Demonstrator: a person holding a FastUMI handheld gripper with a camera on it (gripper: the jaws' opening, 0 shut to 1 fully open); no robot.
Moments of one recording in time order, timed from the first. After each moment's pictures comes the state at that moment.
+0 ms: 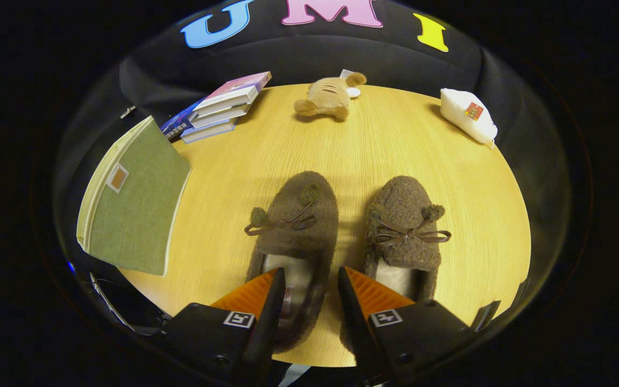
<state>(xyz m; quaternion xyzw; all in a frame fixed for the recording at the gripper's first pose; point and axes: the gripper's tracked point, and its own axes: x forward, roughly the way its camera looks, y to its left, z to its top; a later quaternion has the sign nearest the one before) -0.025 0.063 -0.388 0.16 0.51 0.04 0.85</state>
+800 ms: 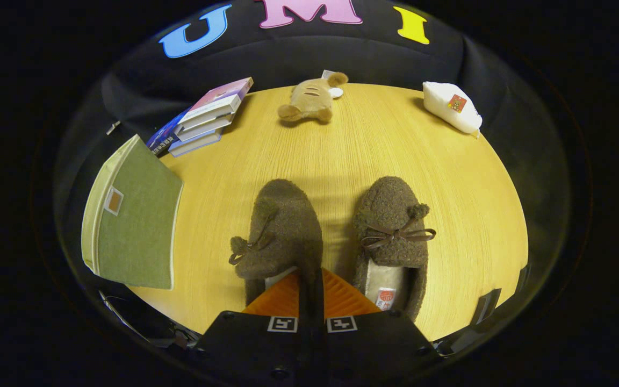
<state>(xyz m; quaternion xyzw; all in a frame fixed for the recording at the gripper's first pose) -0.026 0.055 -0.360 0.20 0.51 0.01 0.84</state>
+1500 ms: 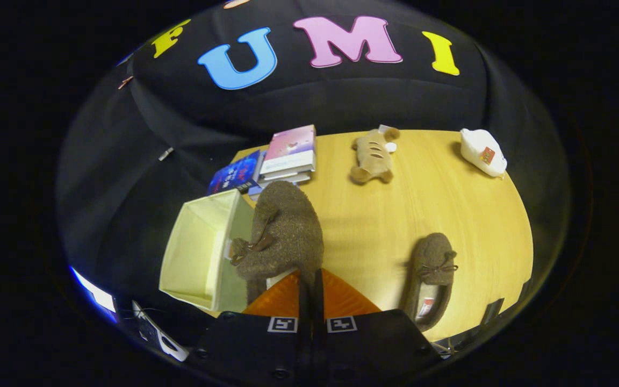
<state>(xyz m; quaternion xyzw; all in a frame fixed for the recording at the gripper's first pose) 0.022 0.129 -0.180 0.25 0.42 0.09 0.87</state>
